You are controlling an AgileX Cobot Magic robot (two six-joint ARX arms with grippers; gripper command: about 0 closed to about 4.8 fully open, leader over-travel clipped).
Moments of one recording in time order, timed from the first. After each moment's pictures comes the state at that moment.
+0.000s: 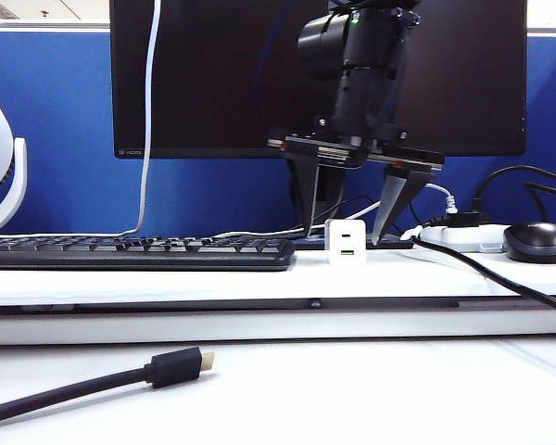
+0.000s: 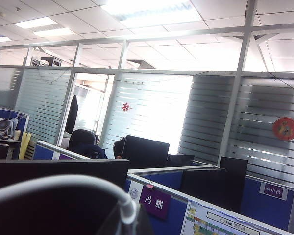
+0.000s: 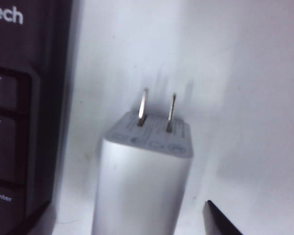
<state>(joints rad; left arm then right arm) -0.79 1.19 1.59 0.14 0.09 -0.22 0.54 1.98 1.74 -1.07 -0.05 0.42</state>
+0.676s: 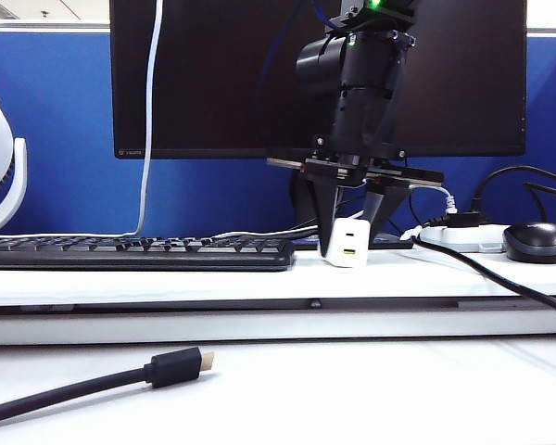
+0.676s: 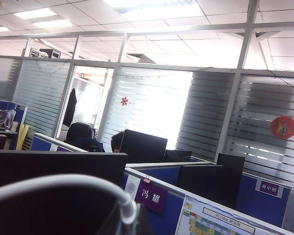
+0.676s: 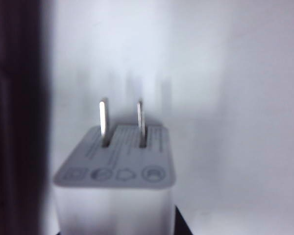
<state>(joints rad) -0.79 1.19 1.59 0.12 0.09 -0.24 0.54 2.02 1.74 -1.07 -0.09 0.44</state>
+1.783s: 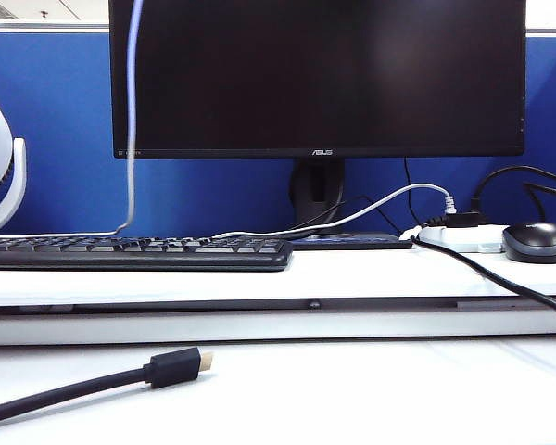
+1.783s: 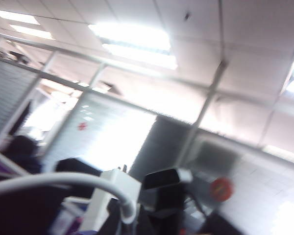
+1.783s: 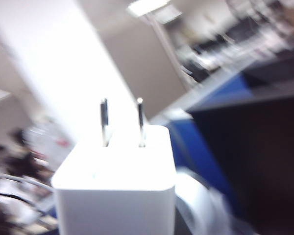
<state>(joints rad) -0.79 1.18 1.59 0.27 0.09 -0.56 0.41 1.47 2.16 -0.38 -0.55 0.64</state>
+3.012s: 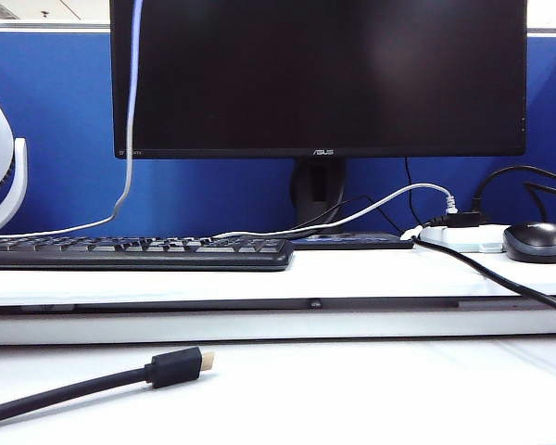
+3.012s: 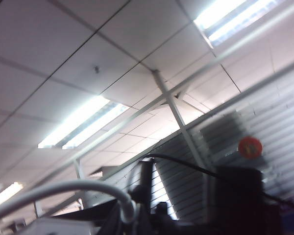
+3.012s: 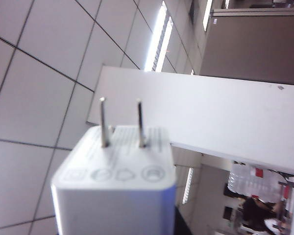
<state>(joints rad) -0.83 1.39 1.59 0.73 0.40 0.19 0.50 1.55 2.16 -0.06 -0.40 1.79</state>
